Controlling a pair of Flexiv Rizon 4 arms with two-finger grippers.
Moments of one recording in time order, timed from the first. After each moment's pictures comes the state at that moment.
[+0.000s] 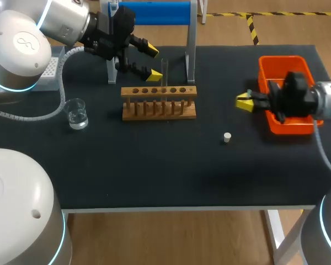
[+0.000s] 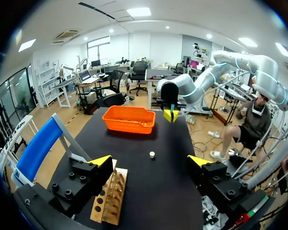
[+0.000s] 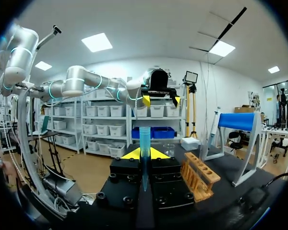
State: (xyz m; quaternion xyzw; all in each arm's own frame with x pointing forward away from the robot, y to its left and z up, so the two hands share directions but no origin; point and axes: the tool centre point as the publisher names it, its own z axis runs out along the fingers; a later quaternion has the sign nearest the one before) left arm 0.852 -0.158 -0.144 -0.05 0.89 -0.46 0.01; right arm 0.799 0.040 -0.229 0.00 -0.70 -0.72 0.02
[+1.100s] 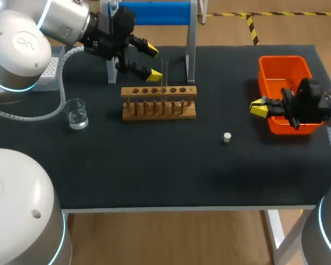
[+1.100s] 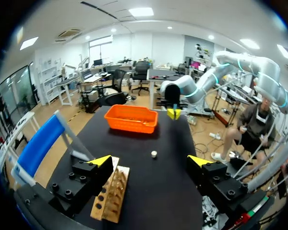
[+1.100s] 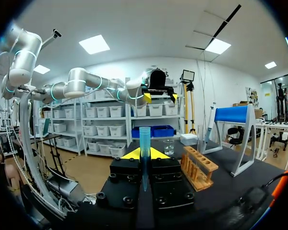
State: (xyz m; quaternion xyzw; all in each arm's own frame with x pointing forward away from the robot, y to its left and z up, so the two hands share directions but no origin) left arm 0.863 -0.149 -0.147 -0.08 0.89 -0.46 0.01; right arm 0.794 0.011 -0.242 -0.01 -0.70 -0.72 0.02
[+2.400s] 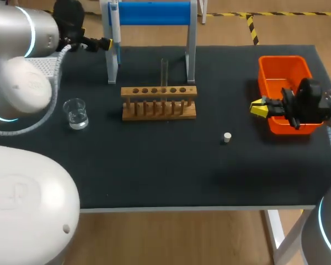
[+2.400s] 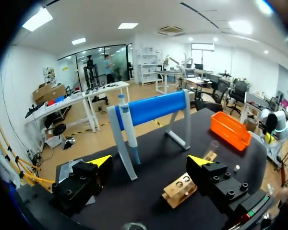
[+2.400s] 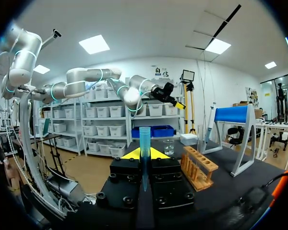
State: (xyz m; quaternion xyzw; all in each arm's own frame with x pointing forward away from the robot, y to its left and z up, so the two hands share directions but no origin) left arm 0.995 0.005 -0.166 -0.43 0.76 -0.41 0.25; right arm 0.793 0.011 -0.242 -0.01 -0.70 -0.72 0.02
